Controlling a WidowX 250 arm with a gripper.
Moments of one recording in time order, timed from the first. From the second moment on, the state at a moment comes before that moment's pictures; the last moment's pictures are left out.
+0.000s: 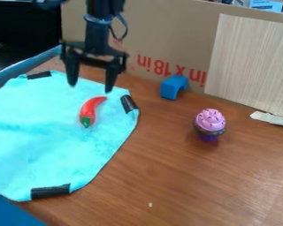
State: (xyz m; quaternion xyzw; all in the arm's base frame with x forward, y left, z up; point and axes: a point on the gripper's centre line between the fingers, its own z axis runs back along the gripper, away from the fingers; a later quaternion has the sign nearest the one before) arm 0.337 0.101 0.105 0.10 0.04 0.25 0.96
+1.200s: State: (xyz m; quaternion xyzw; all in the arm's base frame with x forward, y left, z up) arm 0.346 0.118 0.058 0.12 0.13 0.25 0.95
